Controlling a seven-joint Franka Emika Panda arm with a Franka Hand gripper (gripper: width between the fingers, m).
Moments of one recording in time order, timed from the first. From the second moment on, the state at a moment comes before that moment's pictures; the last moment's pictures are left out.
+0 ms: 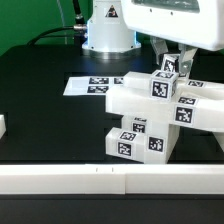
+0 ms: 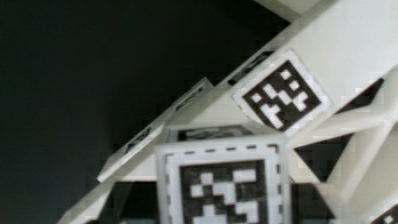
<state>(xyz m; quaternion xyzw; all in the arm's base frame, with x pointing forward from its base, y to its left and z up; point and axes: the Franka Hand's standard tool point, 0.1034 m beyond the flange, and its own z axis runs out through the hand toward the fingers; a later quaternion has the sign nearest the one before) 0.583 0.057 0.118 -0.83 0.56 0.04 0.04</state>
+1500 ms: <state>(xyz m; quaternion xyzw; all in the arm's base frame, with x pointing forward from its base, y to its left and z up) 0.577 0.062 0.116 -0.99 0.17 0.02 0.00</state>
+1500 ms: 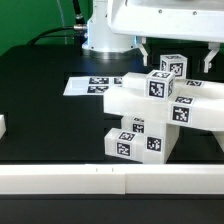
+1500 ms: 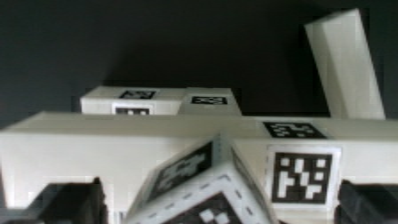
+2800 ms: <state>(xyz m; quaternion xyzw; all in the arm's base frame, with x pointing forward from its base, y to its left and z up) 0.577 0.057 0.115 -0.98 0.18 0.02 0.00</state>
